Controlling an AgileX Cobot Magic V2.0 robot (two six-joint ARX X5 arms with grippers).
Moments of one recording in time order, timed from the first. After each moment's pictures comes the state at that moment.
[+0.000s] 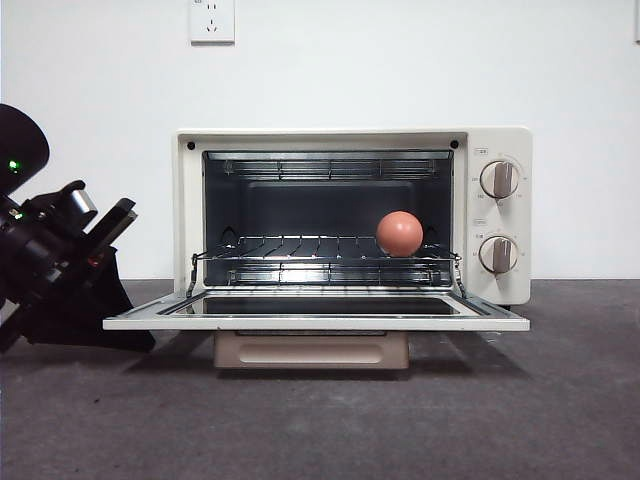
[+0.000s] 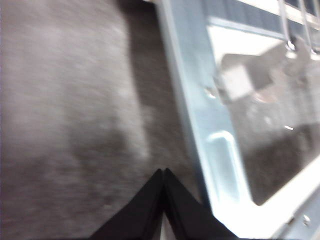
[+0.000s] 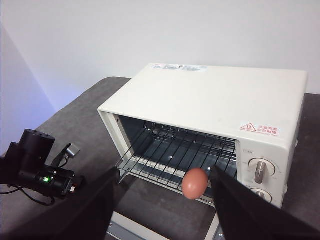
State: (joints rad) left arm -0.15 1.71 0.71 0.12 0.65 -0.25; right arm 0.49 0.70 1.04 -0.56 -0.11 0.23
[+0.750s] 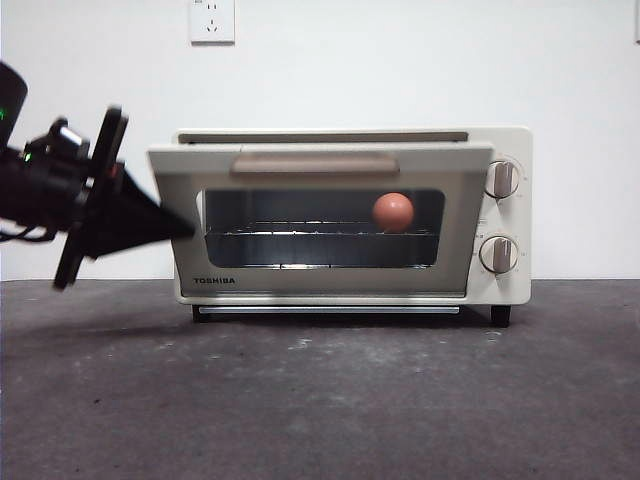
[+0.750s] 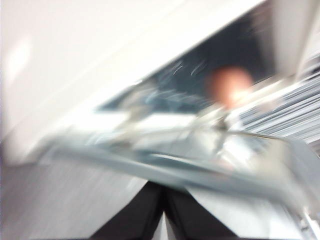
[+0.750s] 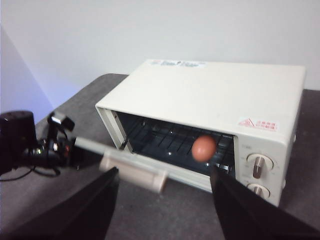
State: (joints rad) left arm -0.10 1.72 0.71 0.71 0.88 -0.66; right arm 0.49 0.70 1.04 -0.58 -0.11 0.23
